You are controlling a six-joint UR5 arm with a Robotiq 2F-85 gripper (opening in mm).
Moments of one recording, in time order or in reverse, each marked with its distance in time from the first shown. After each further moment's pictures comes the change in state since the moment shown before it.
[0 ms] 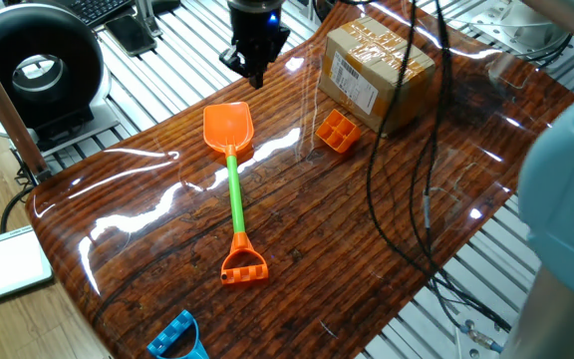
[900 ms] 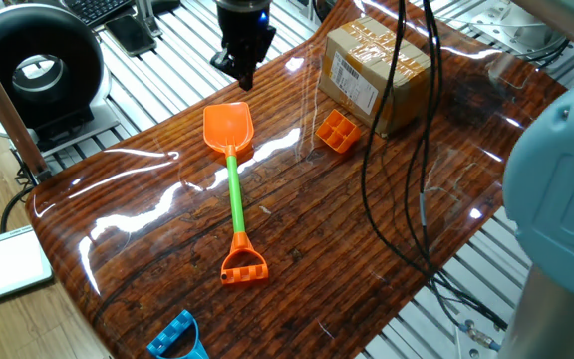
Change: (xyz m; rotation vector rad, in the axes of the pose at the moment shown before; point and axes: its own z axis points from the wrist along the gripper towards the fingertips) arm -0.020 0.044 0.021 -0.084 -0.066 -0.073
